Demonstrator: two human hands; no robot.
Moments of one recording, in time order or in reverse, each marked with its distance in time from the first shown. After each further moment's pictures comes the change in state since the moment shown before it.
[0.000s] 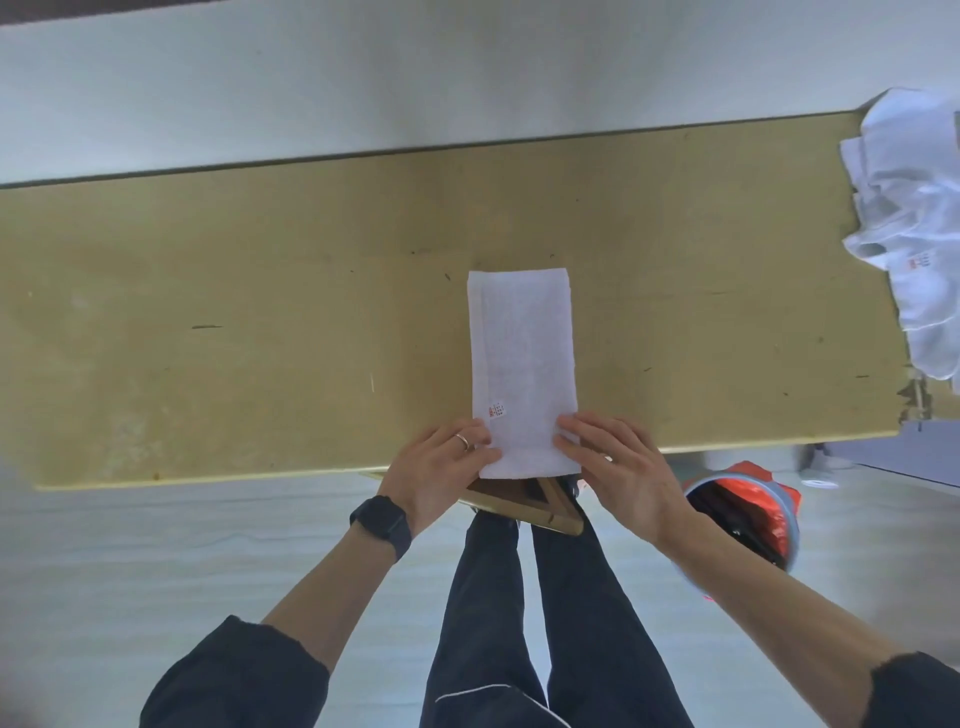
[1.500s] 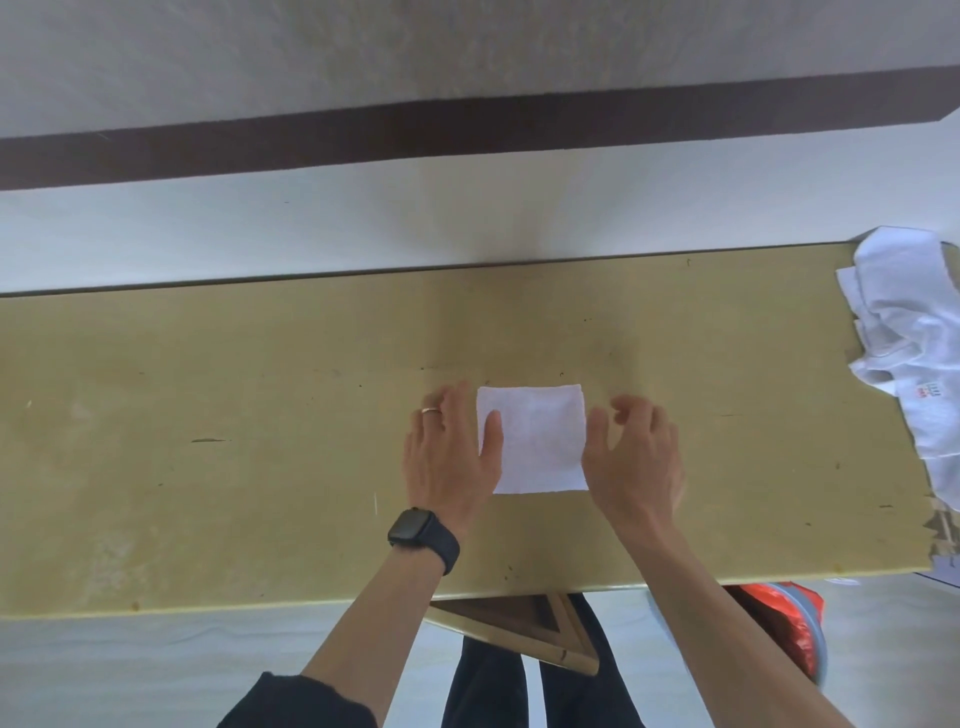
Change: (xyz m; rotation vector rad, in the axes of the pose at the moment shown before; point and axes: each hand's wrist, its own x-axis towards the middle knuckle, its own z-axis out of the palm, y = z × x) left_hand 0.139 -0.030 -0.038 -0.126 0.213 -0.788; right_hand 0.161 0.009 -0.030 -0.003 0.128 1.023
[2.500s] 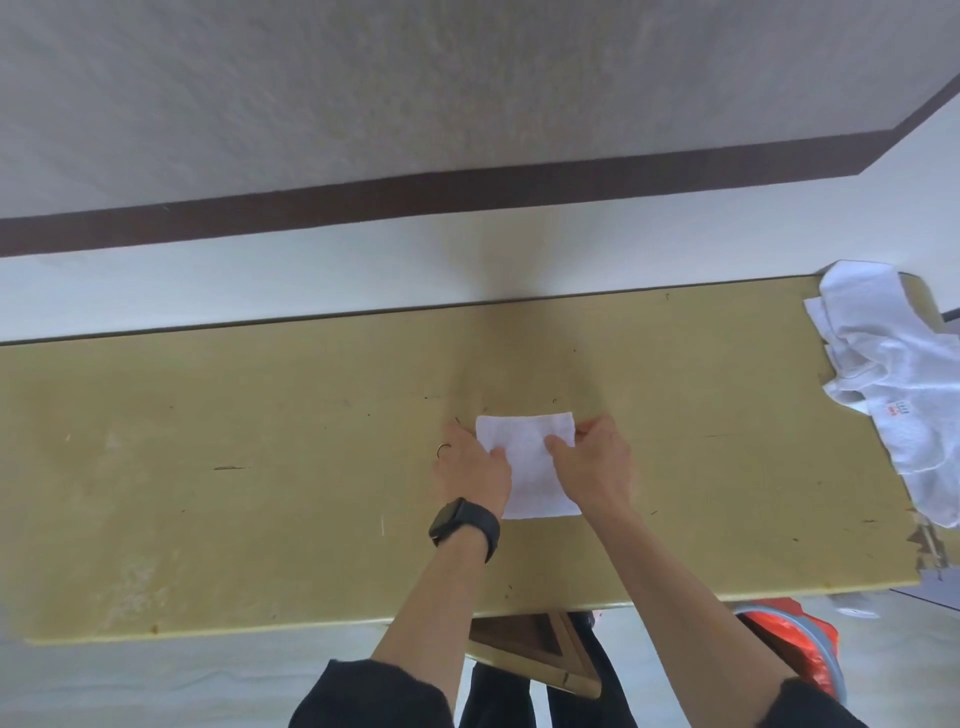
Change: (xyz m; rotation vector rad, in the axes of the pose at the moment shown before) left_hand 0.015 0.036 0.003 -0.168 -0.302 -0.578; right_hand 0.016 -0.028 0.007 0.132 -0.324 0.254
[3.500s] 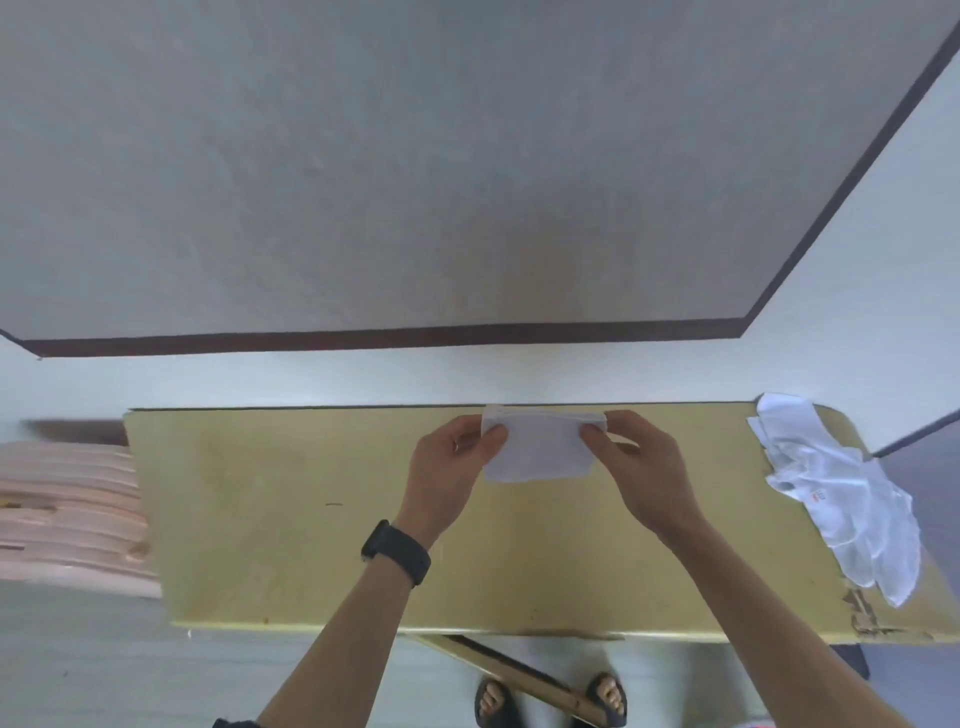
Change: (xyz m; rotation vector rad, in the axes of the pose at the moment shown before) left_hand -0.162 0.021 -0.219 -0.596 -0.039 0.623; right_hand -0.176 -0.062 -0.175 0.521 -0.036 -0.704
